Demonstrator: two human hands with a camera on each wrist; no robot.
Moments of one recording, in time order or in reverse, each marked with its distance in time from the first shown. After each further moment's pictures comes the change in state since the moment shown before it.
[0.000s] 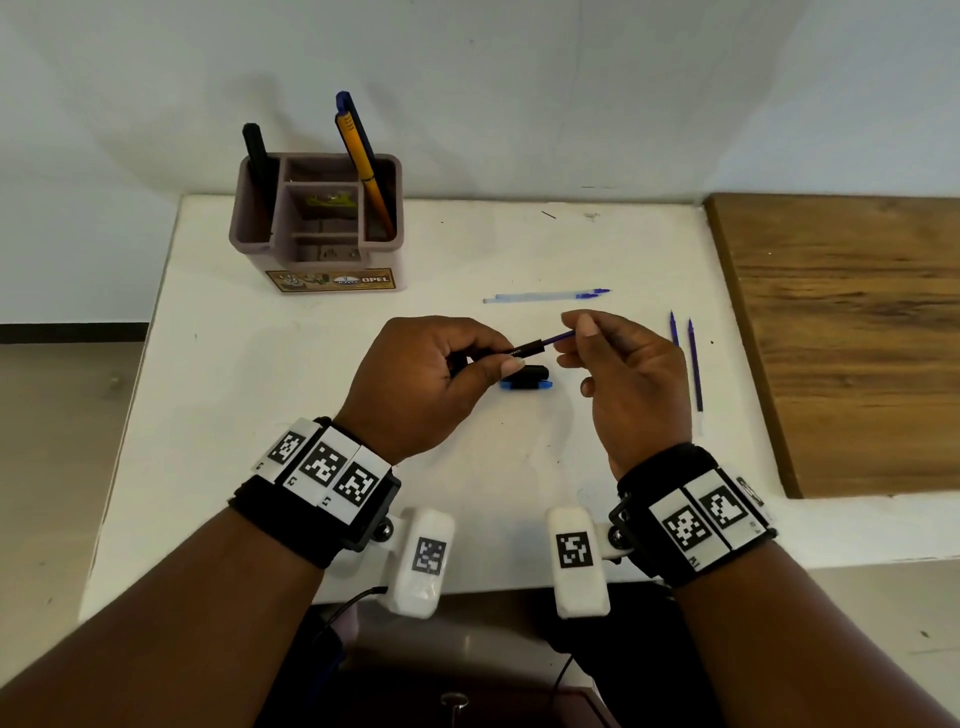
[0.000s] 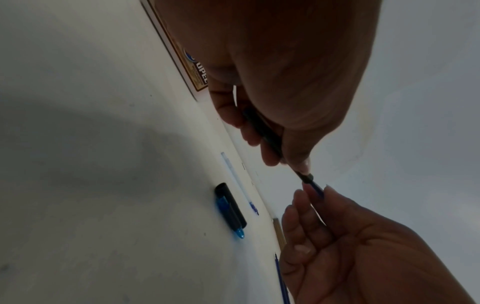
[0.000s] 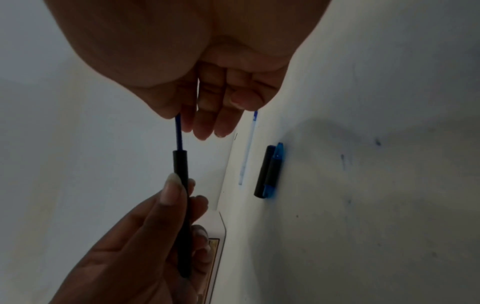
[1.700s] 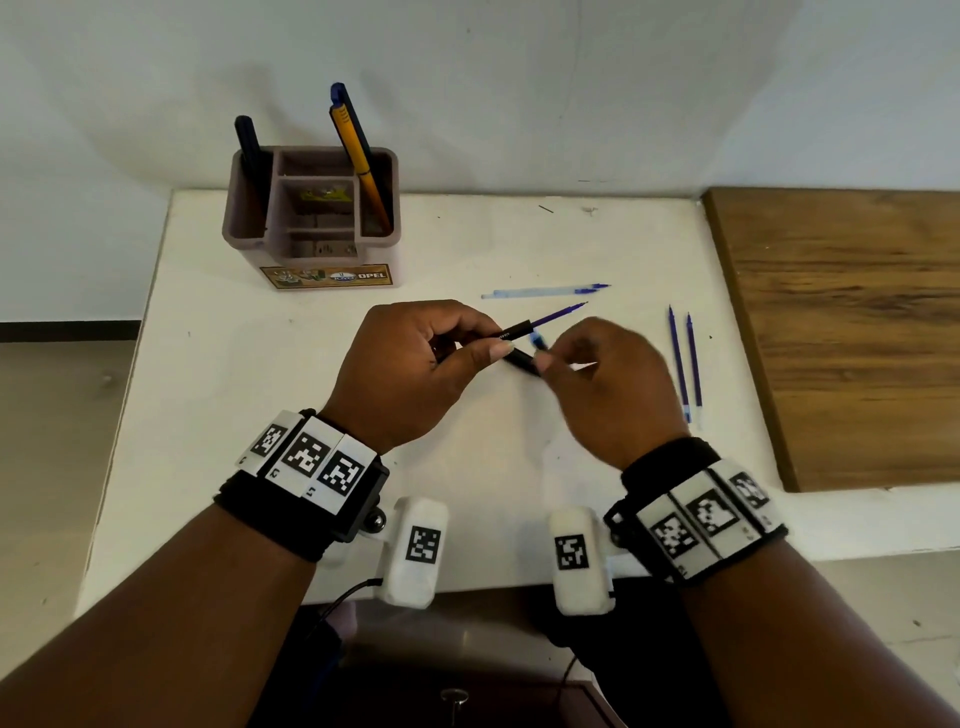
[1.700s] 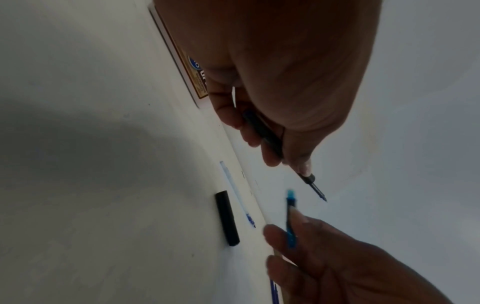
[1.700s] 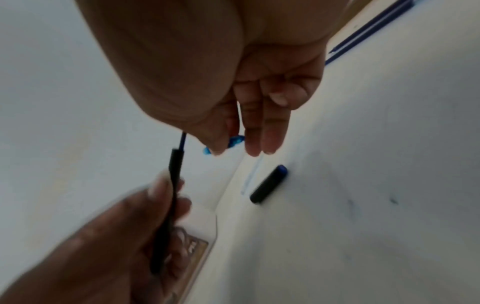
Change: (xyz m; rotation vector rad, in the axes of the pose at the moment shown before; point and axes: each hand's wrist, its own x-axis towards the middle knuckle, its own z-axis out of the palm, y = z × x) left_hand 0.003 0.002 -0.007 -0.077 0.042 -0.065; right_hand 0.005 0.004 -0.002 -0.667 -0.148 -0.115
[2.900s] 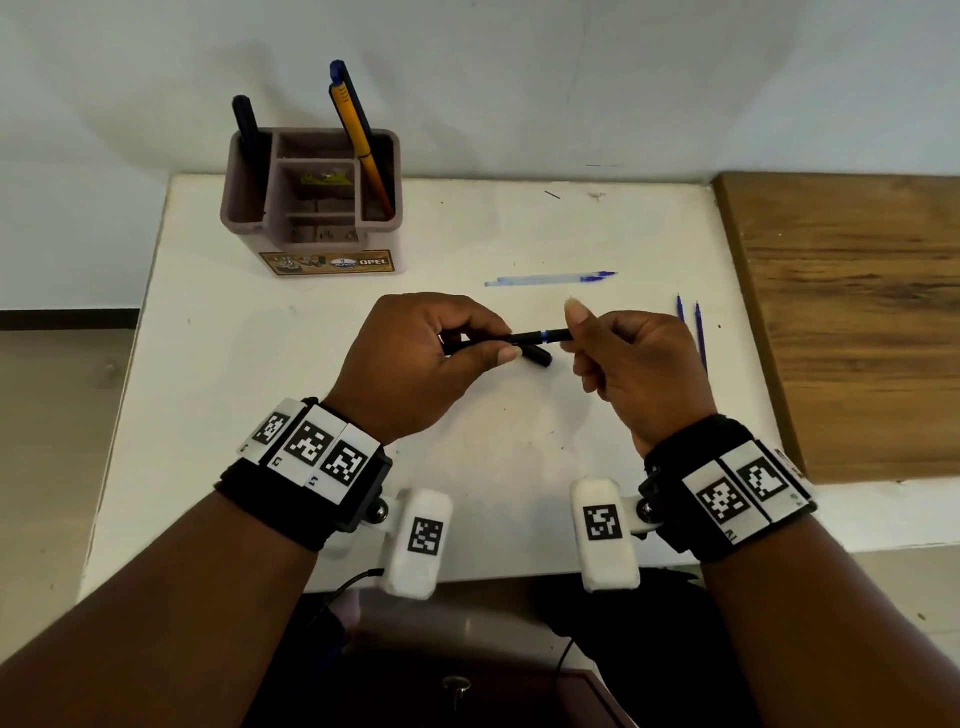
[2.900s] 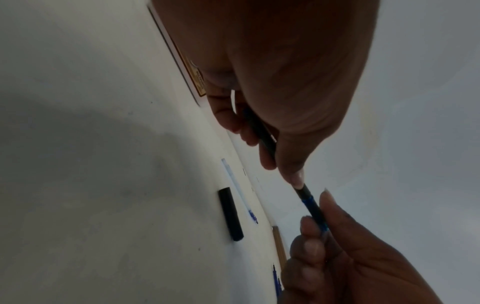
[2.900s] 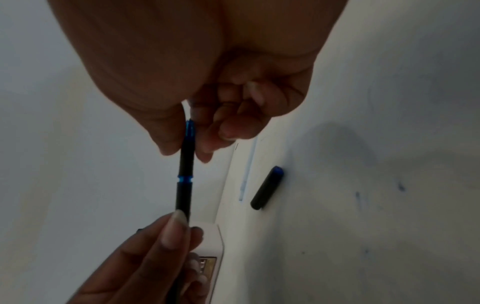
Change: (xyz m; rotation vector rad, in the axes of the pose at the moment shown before) left_hand 0.000 -0.003 0.001 0.043 -0.055 0.038; right_hand 0.005 0.004 -0.010 0.469 -0.014 0.141
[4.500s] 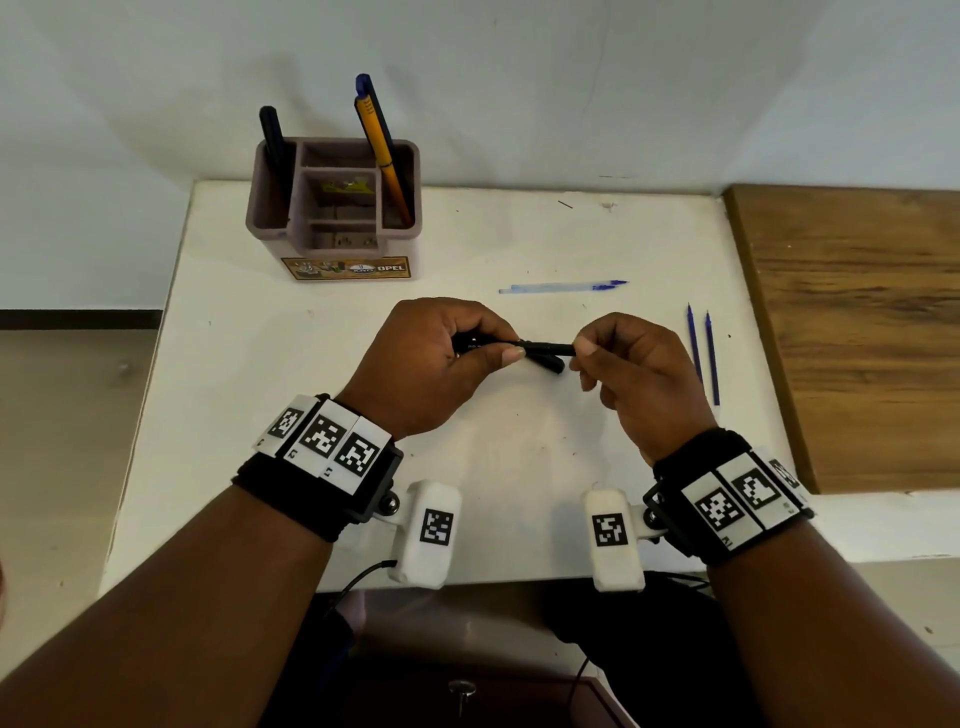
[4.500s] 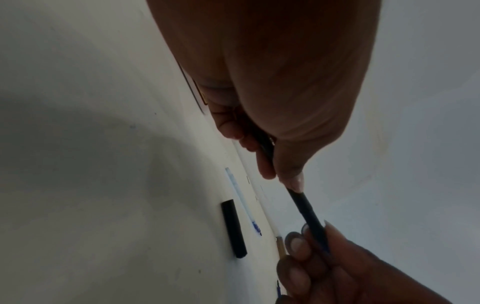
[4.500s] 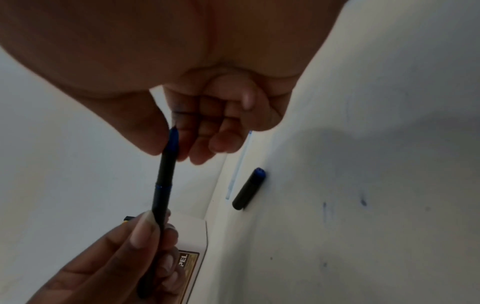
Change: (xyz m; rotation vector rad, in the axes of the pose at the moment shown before) left_hand 0.002 -0.007 -0.004 -0.002 -0.046 -0.034; right_hand 0.002 0.011 0.001 -0.021 -0.136 -0.112
